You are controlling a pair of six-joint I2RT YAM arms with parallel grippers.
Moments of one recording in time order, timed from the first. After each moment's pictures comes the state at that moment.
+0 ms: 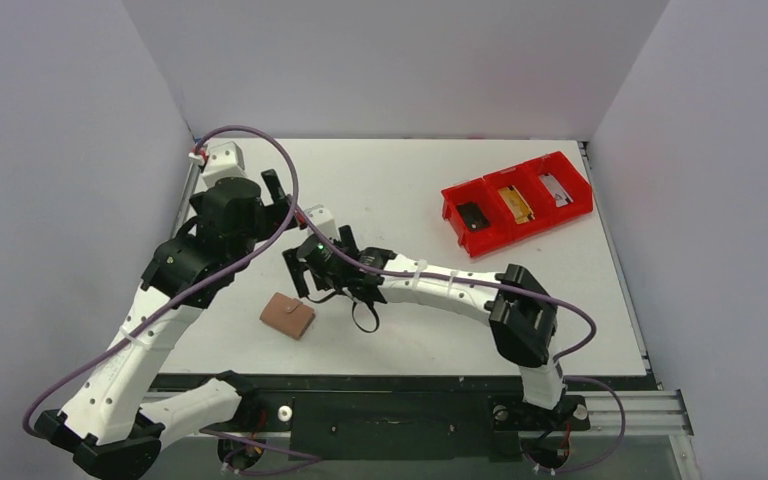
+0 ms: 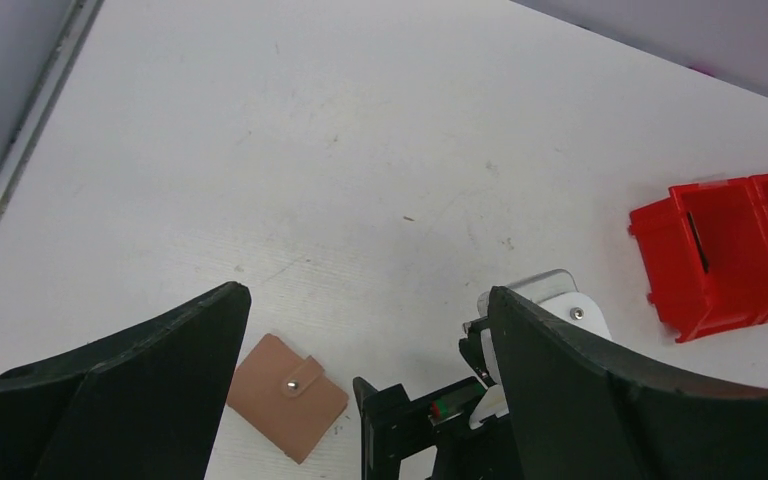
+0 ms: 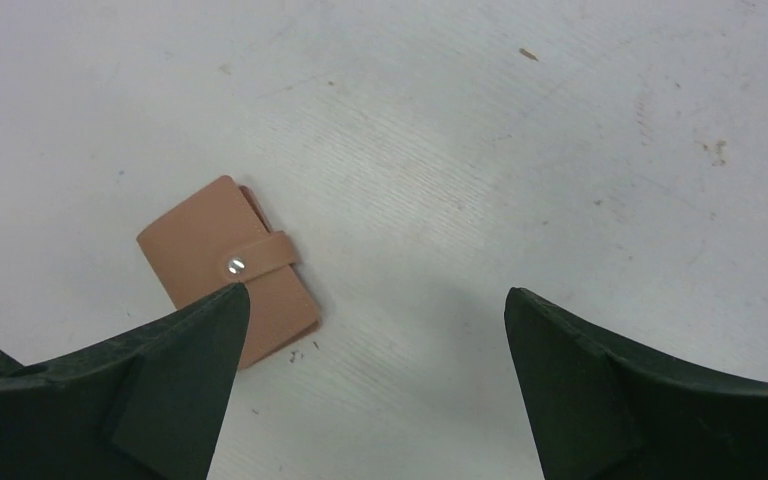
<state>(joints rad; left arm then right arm) -0.56 1.05 1.37 -0.84 -0.56 -0.58 1.14 1.91 1.56 -0.41 0.41 0.45</state>
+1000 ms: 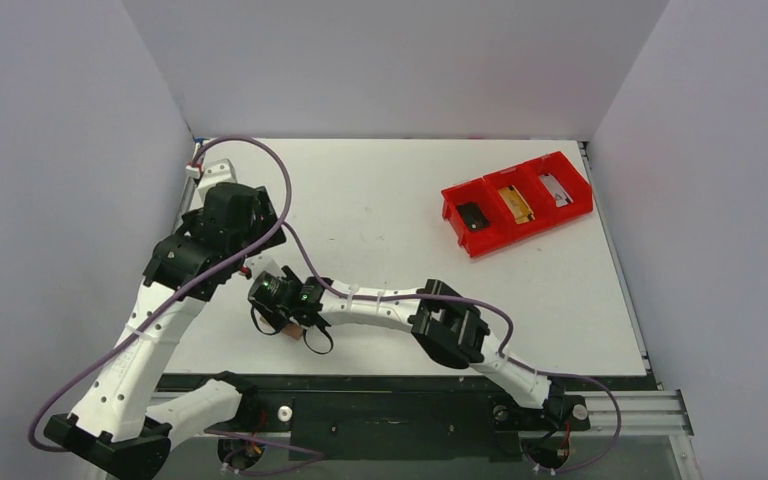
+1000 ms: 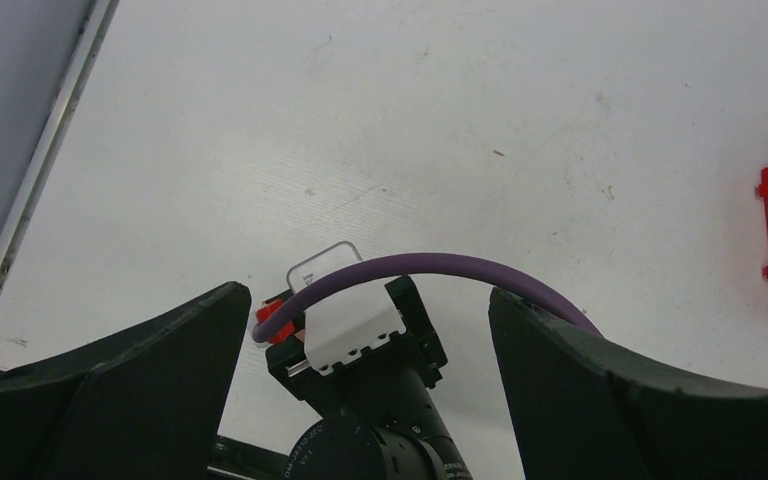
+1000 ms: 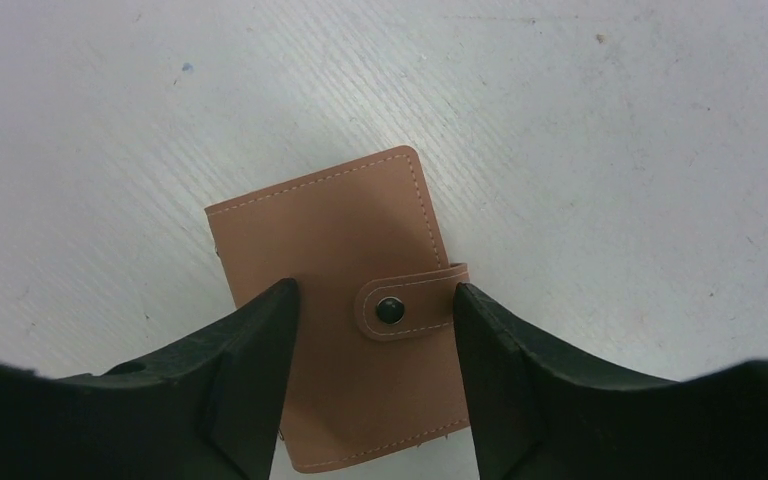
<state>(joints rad) -0.44 1.05 1.35 -1.04 -0.54 -0.60 1.26 2.39 1.99 -0.50 0.33 0.28</state>
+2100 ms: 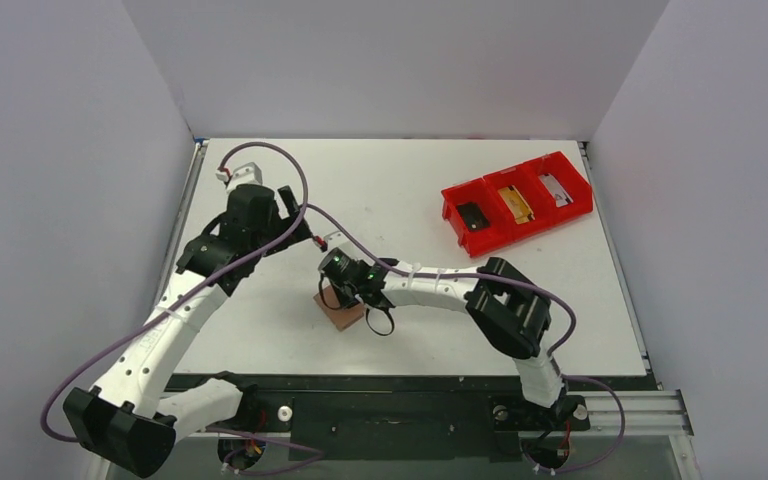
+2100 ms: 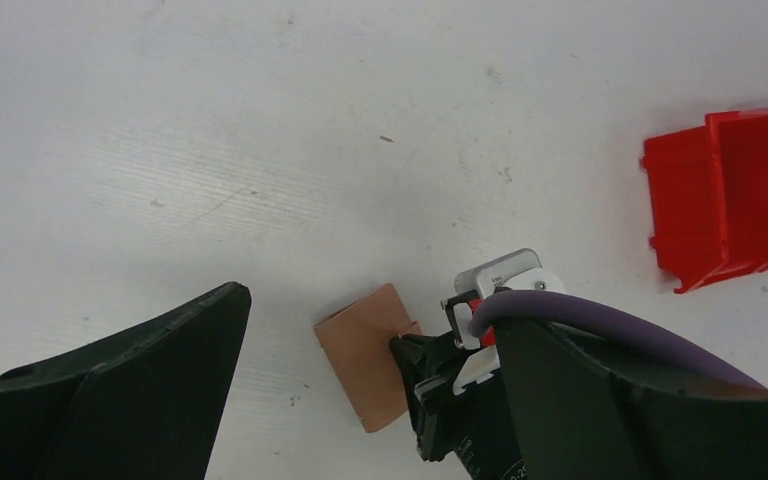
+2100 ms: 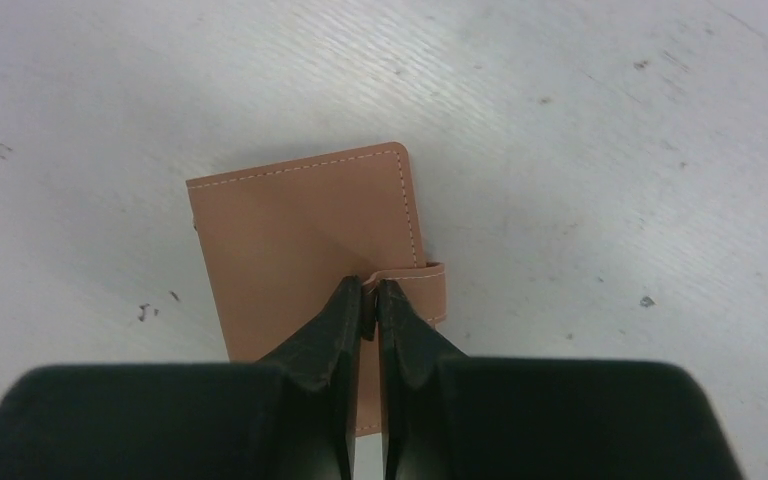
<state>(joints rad) -0.40 1.10 1.15 -0.75 -0.33 -0.66 1.08 2.02 1.41 -0.33 0.26 0.46</state>
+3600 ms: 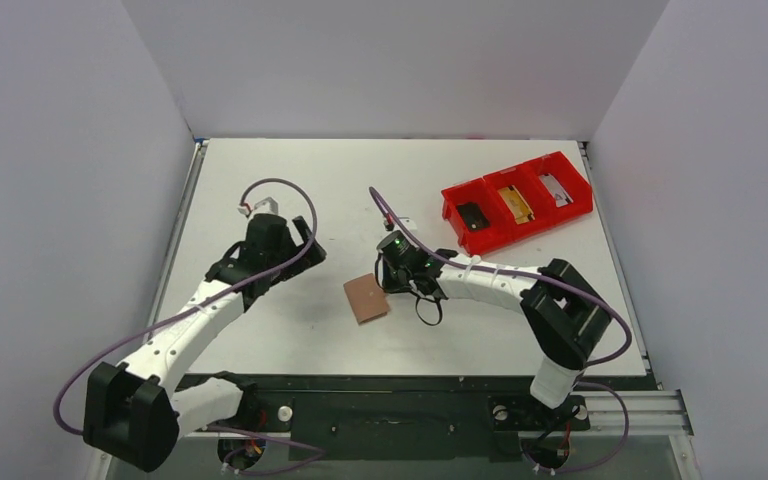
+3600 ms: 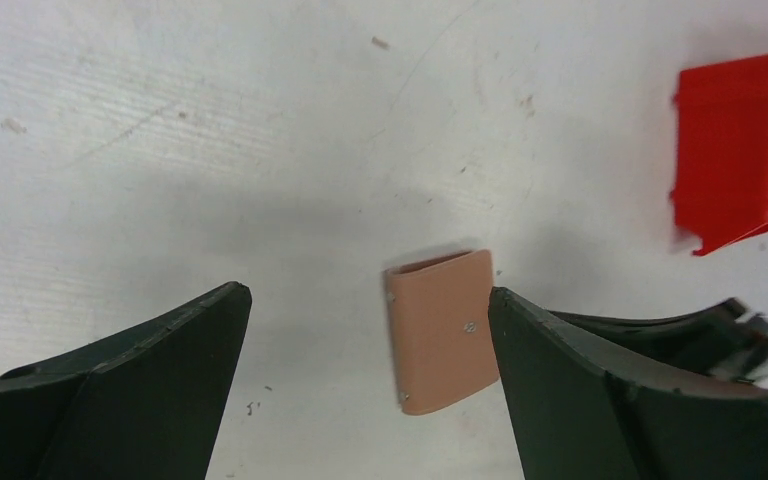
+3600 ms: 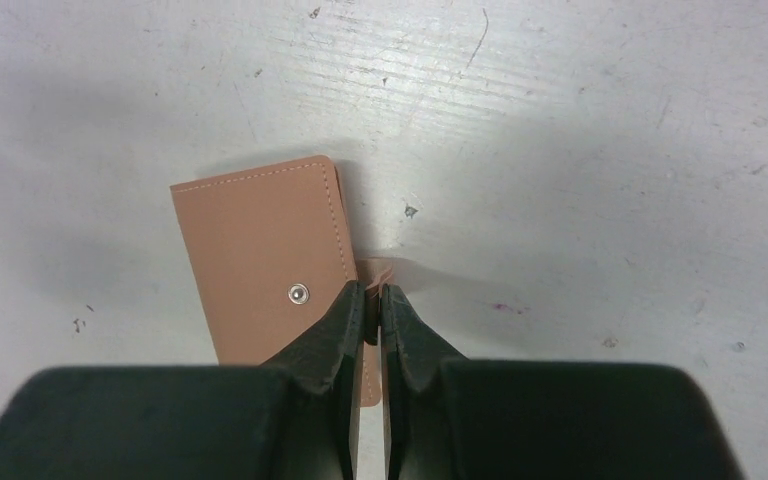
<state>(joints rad) -0.36 1.09 0.80 -0.40 -0.12 -0.77 0.86 1.75 1.06 -0.24 0.19 0.65</state>
